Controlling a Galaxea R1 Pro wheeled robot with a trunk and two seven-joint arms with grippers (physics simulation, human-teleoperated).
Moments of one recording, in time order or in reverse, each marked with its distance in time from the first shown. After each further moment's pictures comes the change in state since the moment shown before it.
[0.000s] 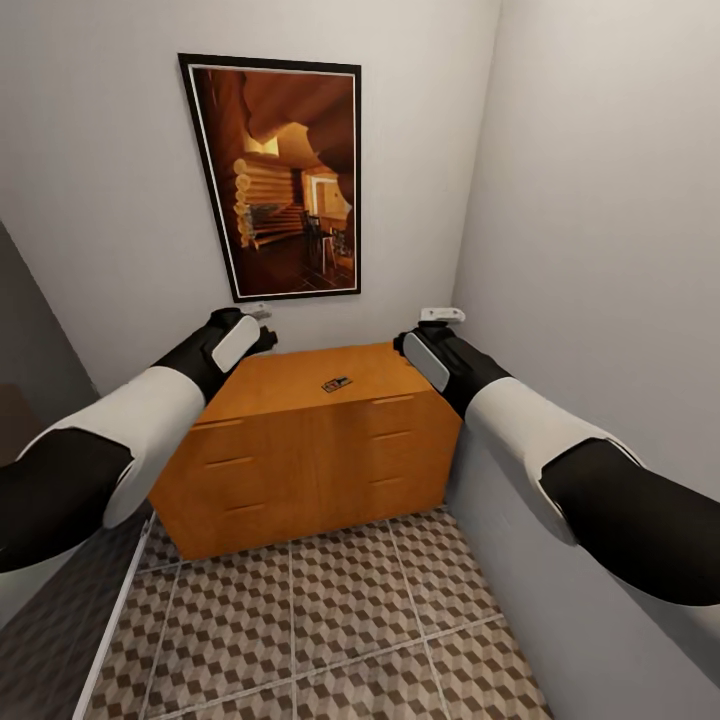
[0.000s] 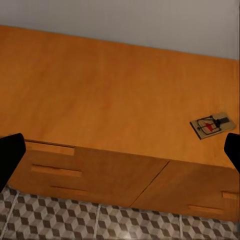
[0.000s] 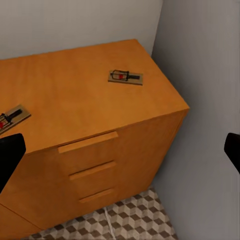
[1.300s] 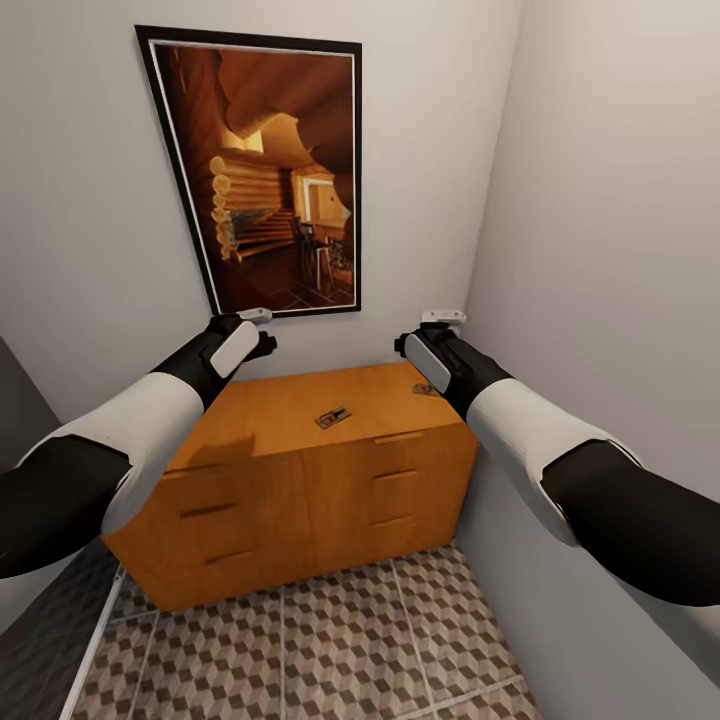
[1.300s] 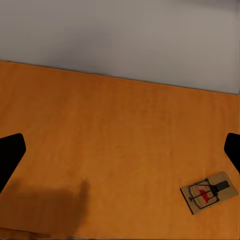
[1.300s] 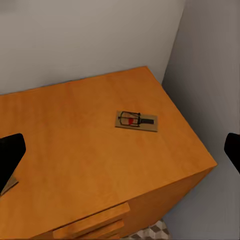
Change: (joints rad) left arm 0.024 0.009 -0.002 -0.020 0.009 0.004 -0.001; right arm 0.005 -0.005 0.000 0.000 -0.001 -0.002 0.005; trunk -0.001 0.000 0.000
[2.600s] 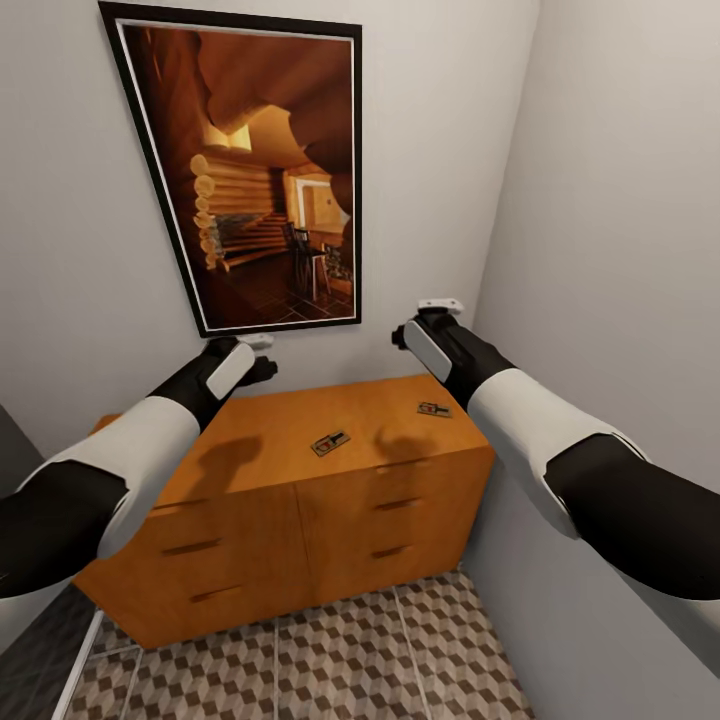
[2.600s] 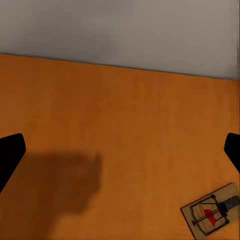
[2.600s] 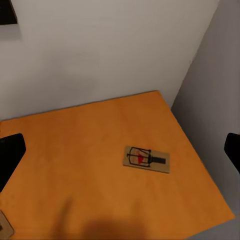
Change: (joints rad) left arm 0.084 0.024 0.017 -0.037 0.009 0.079 -0.041; right arm -0.025 -0.002 -0.001 -0.048 0.003 0.101 0.002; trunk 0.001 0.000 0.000
